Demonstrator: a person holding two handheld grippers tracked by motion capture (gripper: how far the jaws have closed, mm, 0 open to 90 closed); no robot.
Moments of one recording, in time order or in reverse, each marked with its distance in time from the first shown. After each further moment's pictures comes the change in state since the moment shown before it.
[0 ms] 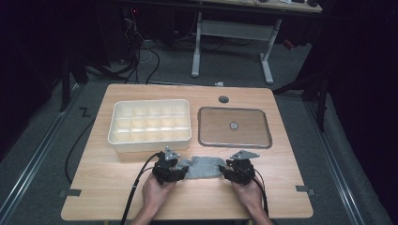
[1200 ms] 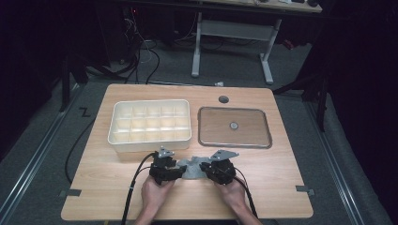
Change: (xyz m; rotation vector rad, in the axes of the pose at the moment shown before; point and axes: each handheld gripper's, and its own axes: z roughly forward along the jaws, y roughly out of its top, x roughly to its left) left arm 0.005 0.004 -0.005 -0.019 0.018 -0.111; right arm 0.055 0.029 0.016 -0.029 0.140 -0.124
